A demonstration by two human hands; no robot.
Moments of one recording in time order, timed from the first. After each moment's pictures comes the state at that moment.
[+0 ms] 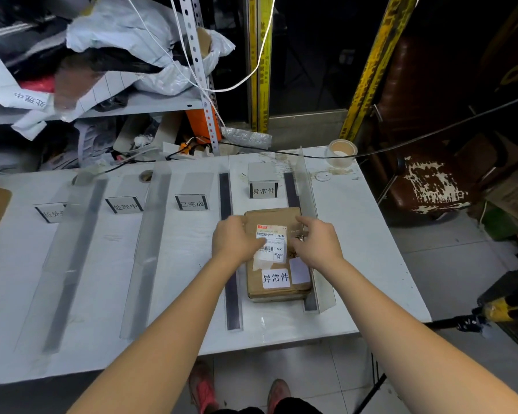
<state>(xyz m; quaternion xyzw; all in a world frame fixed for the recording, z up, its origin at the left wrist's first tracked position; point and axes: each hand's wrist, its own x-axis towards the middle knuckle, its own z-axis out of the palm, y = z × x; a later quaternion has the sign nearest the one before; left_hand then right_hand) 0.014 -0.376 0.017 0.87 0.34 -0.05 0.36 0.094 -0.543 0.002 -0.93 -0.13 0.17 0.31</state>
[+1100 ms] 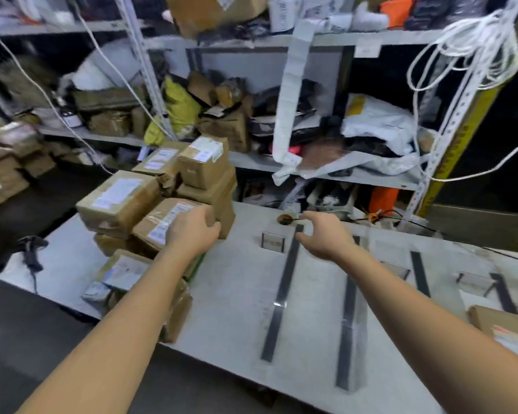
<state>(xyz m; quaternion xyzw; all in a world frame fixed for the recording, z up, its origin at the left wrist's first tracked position) -0.339 0.068 0.171 0.85 0.50 0.10 0.17 -0.117 -0.105 0.147 -0.86 -0.46 0.10 0.18</state>
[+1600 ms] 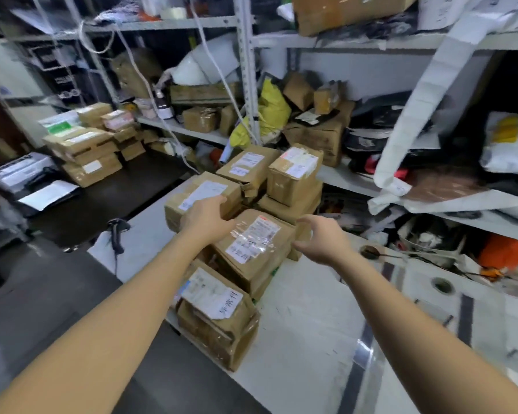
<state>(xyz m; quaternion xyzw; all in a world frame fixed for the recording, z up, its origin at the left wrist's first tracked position) -0.433 0.228 0.191 0.80 0.57 0.10 0.13 -0.209 0.110 0.148 -0.79 -0.56 0.15 0.21</state>
